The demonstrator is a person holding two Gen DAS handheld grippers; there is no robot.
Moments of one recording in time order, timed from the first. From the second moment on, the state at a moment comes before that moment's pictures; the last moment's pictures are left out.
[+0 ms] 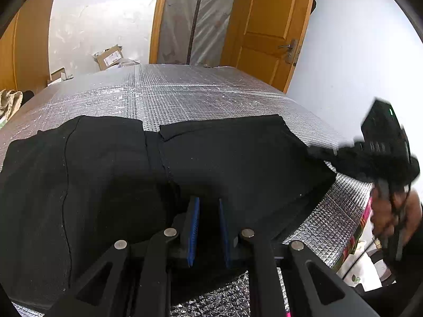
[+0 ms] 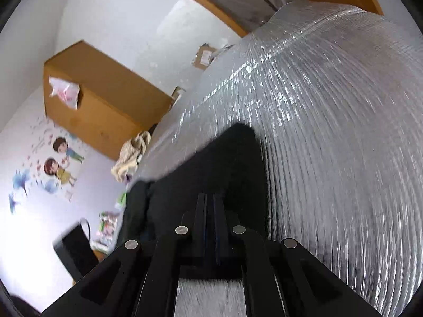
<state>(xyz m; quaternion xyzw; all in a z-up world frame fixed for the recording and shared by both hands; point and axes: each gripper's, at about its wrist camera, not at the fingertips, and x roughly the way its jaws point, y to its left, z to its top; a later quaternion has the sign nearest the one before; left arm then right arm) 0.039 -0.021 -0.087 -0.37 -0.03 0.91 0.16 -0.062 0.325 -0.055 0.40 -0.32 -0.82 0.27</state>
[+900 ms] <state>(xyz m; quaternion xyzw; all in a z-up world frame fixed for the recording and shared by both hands) 0.057 -0.050 -0.059 -0.34 -0.06 0.93 0.15 -0.028 0.361 -0.041 0.37 -0.32 -0.85 0.20</state>
